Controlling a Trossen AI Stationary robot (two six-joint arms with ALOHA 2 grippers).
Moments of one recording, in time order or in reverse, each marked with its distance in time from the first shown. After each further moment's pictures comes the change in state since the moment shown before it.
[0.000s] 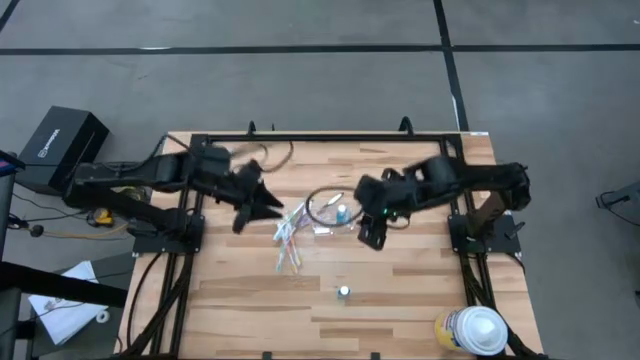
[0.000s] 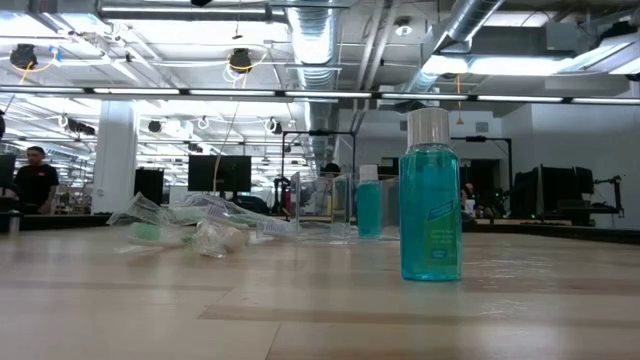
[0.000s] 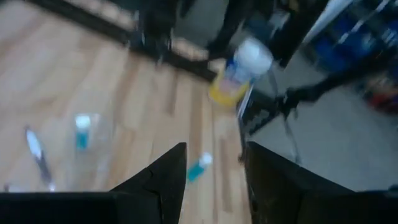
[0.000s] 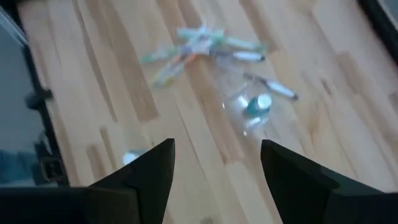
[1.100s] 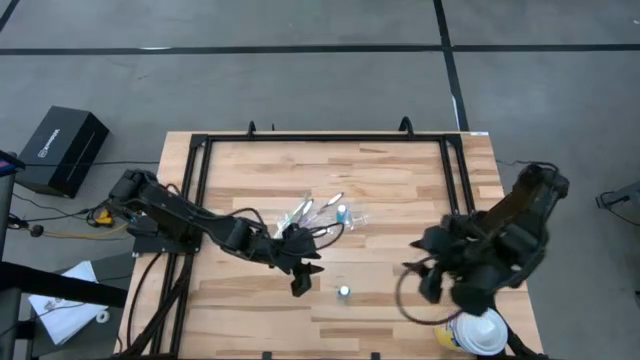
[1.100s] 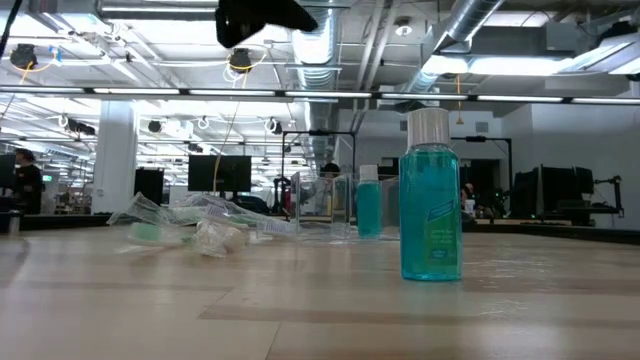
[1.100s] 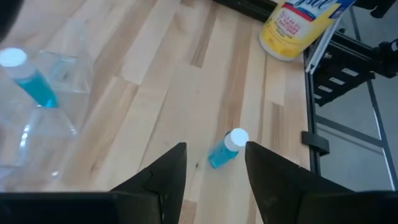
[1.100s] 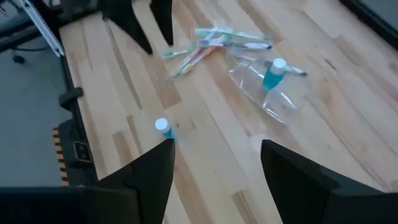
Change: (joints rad) left arm -0.371 0.517 0.036 0.220 -0.475 -0.160; right arm 0.602 -0.261 -0.376 0.013 0.456 0.627
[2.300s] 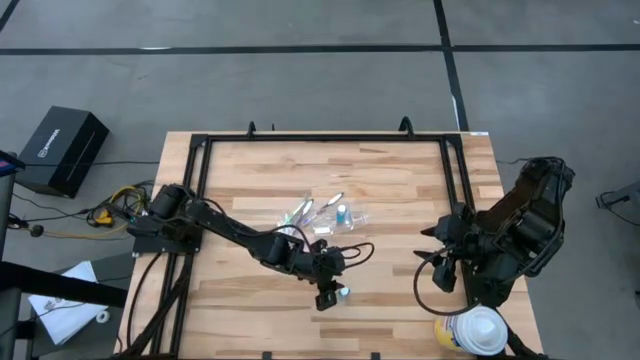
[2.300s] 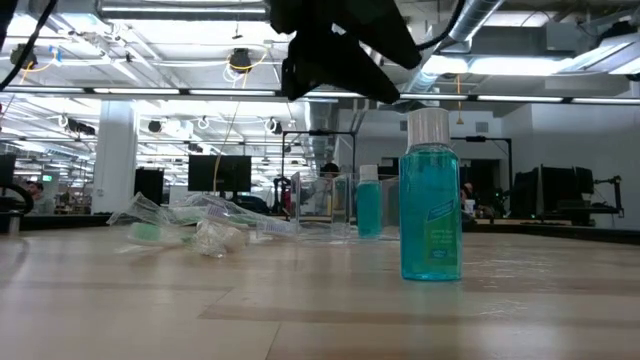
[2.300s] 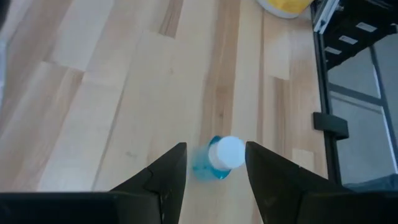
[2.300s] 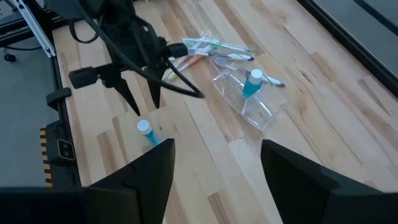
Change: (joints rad) left arm 0.028 0.326 0.200 0.031 0.148 0.077; right arm 0.047 -0.067 0.000 -0.099 0.052 -0.010
